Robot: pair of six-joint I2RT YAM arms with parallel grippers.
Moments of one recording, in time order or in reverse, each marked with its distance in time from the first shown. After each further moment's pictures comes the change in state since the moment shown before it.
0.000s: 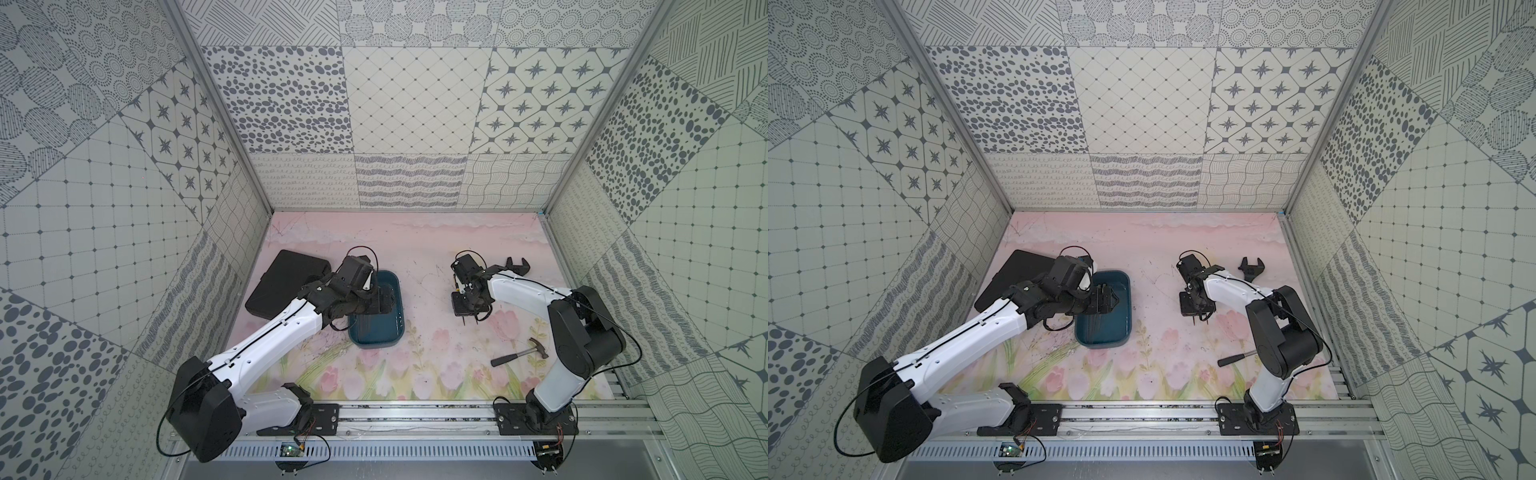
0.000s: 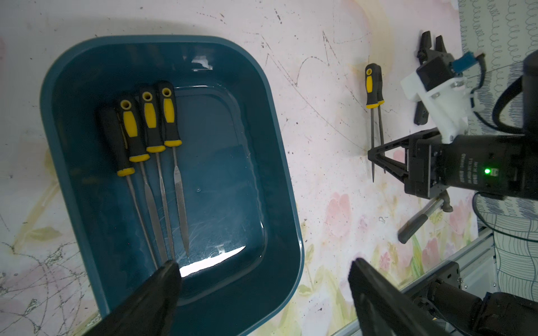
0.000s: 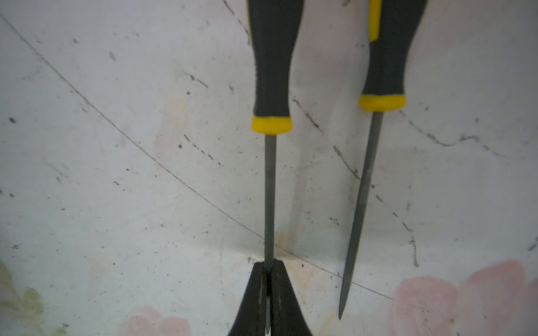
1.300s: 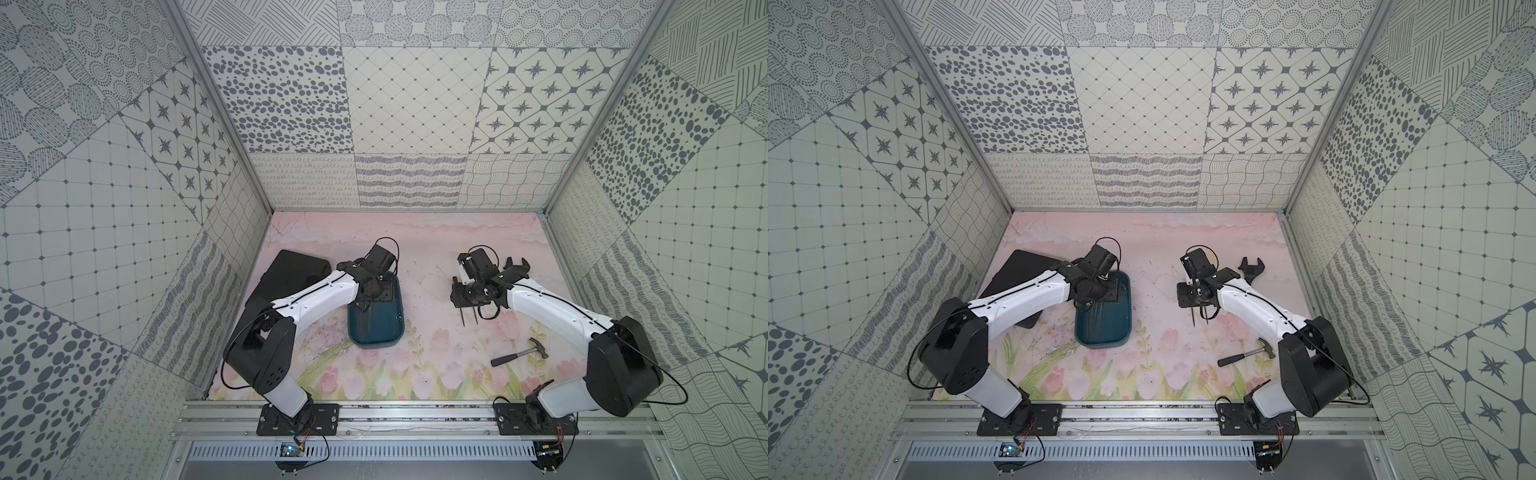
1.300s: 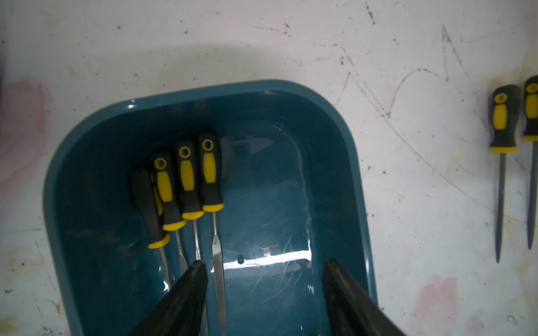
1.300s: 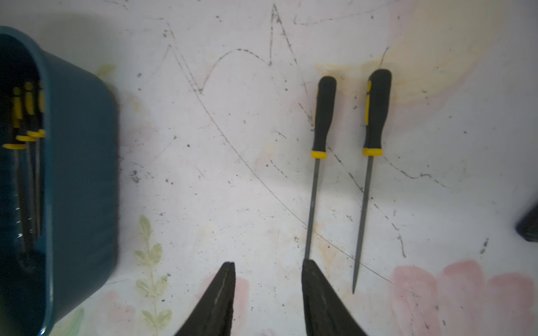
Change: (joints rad) left arm 0.000 0.412 0.189 0.008 -0.222 0.054; right arm 0.048 -0.269 -0.047 0.084 -0.070 -0.020
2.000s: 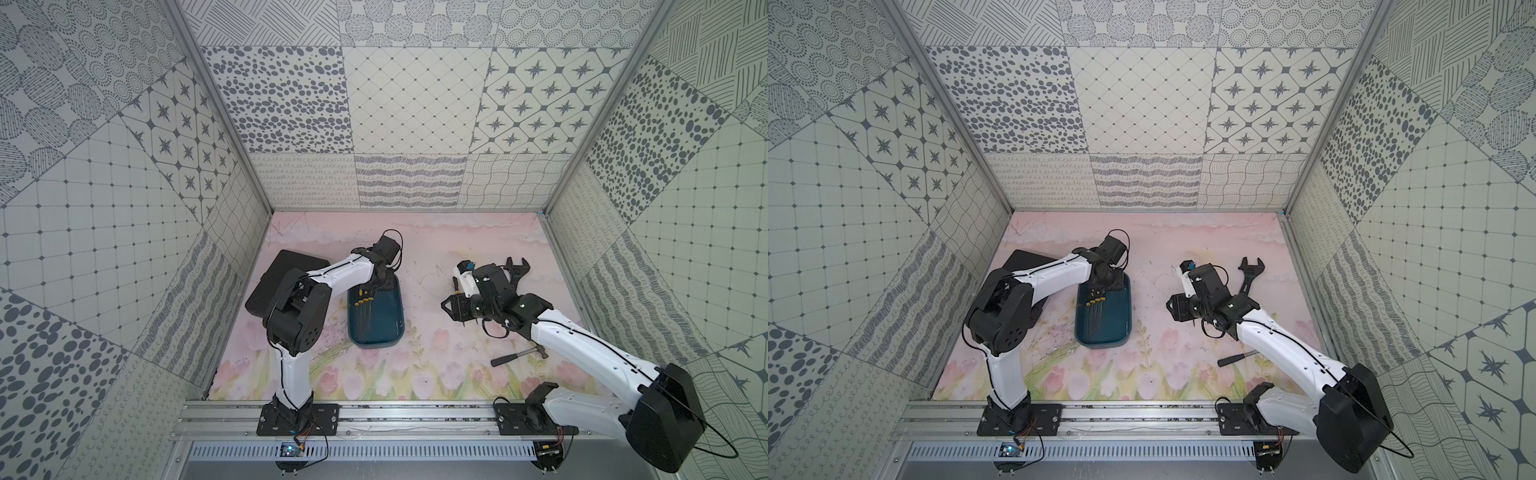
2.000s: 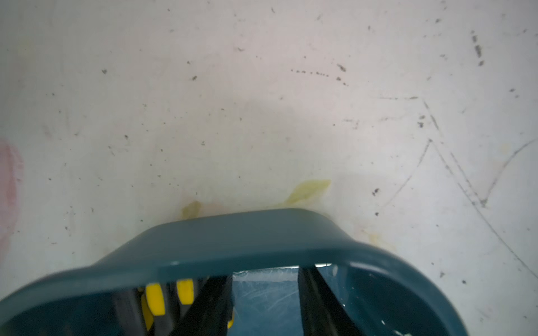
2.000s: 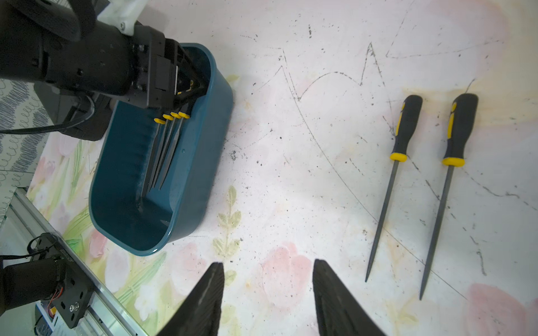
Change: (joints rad) left arm 0.072 0.291 0.200 -0.007 -0.037 0.019; right arm 0.071 -0.269 -0.188 0.158 -0.127 0.002
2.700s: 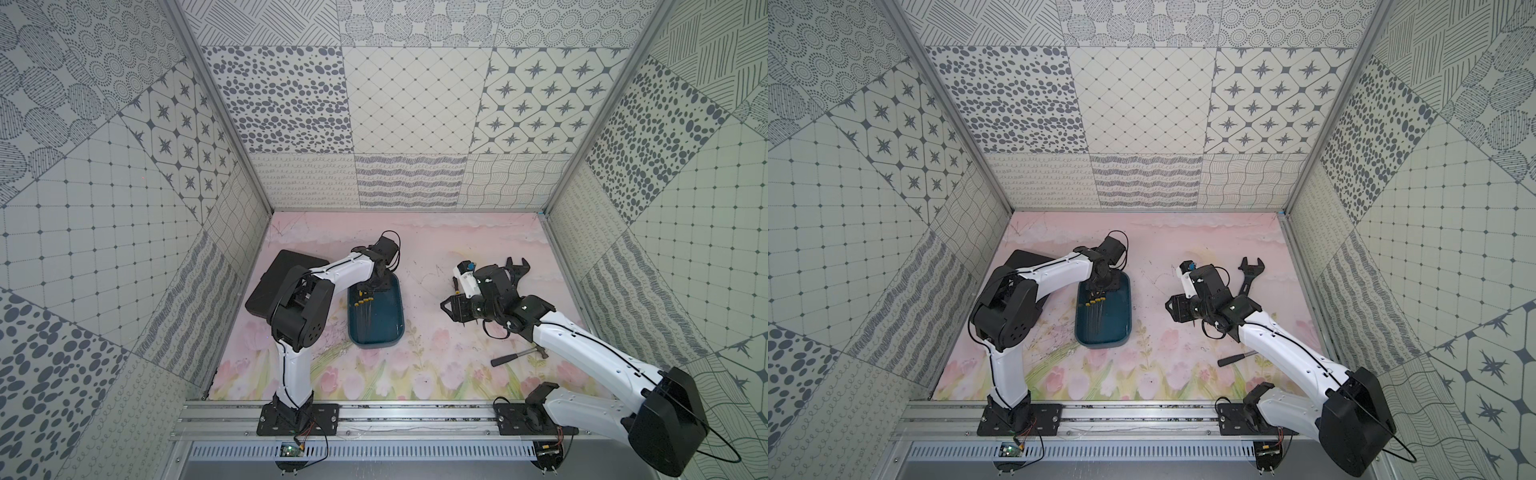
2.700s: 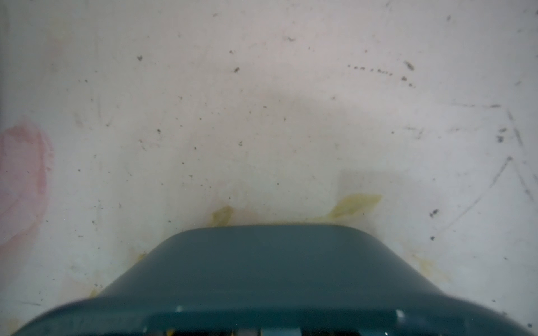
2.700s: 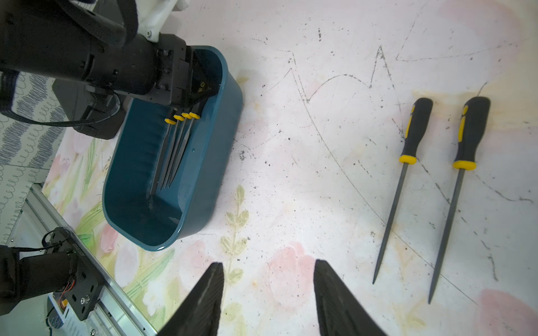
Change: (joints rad) left arm 0.014 0.039 0.021 -0.046 -0.052 -0.031; right arm 0.000 -0.029 -0.013 0.012 -0.025 -0.002
